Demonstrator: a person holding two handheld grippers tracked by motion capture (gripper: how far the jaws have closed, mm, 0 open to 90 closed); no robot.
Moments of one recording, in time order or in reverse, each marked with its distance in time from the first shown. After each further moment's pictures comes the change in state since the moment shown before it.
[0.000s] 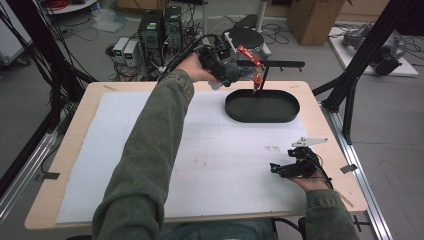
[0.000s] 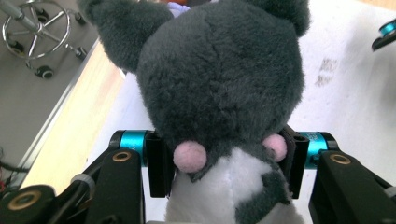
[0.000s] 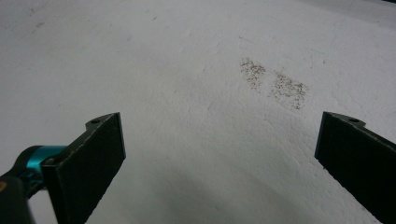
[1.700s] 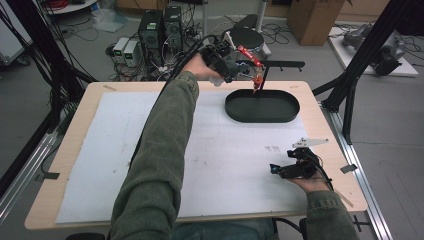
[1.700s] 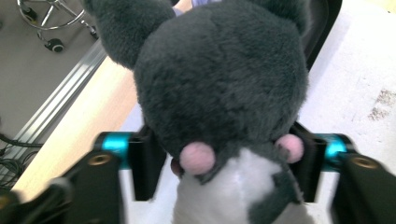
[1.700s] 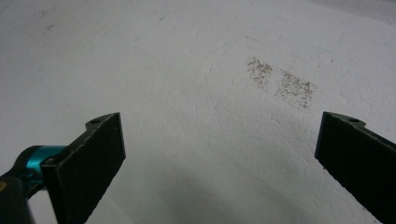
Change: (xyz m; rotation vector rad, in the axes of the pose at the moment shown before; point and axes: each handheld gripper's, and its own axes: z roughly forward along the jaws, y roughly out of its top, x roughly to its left) left arm 0.043 -0.001 0.040 0.010 0.058 -0.163; right arm 0.000 -0.002 -0.001 -0.006 0.024 0.006
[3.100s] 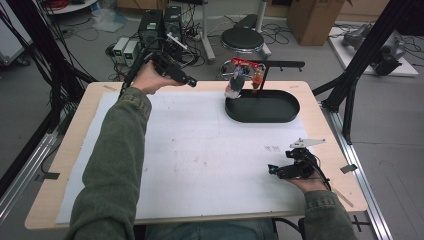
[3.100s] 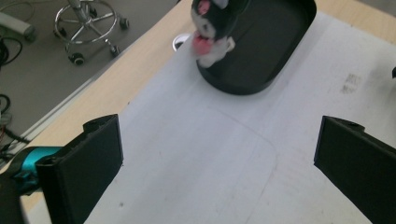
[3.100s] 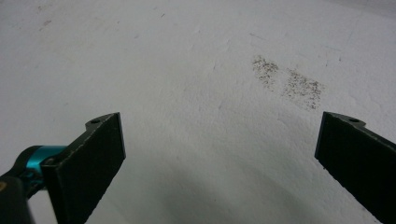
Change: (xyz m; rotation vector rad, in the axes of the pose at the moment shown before) left arm 0.010 -0.117 -0.097 -0.196 0.021 -0.085; right arm 0.004 0.000 0.005 0.012 -0.003 -0.006
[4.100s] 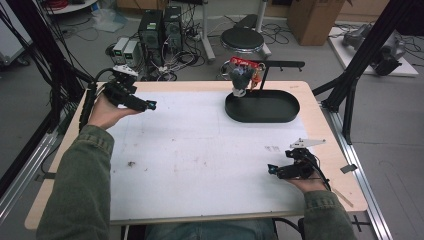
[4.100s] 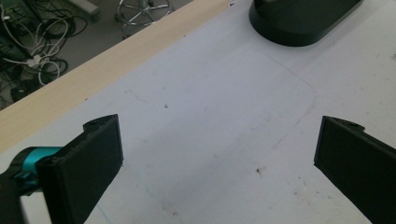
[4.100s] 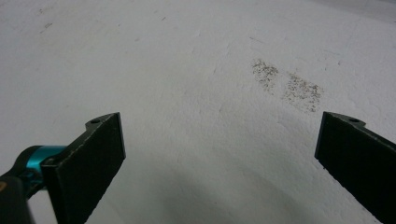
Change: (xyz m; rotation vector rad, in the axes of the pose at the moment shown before) left arm 0.001 -0.129 -0.065 -0.094 0.184 -0.129; right arm 0.001 0.000 0.000 -0.014 -0.005 -0.006
